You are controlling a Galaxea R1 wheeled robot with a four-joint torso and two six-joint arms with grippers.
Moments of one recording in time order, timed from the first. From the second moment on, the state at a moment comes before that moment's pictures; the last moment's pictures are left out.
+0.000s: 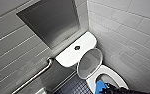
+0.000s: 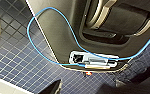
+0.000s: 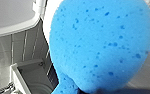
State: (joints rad) left arm 1.44 3.17 -2.80 0.14 0.00 0.07; right arm -0.67 2.52 -1.86 -0.40 -0.24 0.82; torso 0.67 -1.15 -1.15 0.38
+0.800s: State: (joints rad) left arm 1.44 3.17 -2.80 0.14 0.00 0.07; right arm -0.79 2.30 -1.70 -0.42 -0.19 0.84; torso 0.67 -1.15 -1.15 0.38
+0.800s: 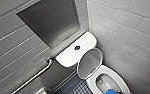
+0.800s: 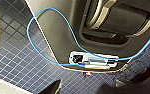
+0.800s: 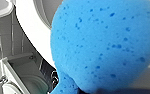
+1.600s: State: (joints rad) left arm 1.44 3.17 -2.80 0.15 -0.01 0.07; right arm -0.84 2.16 -1.54 -0.42 -0.17 0.86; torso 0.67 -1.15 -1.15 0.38
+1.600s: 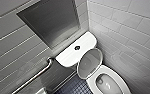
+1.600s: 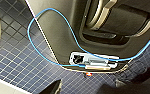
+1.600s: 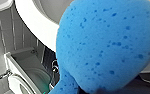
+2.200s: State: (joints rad) left arm 1.41 3.11 -2.69 0.14 -0.03 0.07; right arm -0.90 2.22 -1.61 -0.43 -0.16 0.86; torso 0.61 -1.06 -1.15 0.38
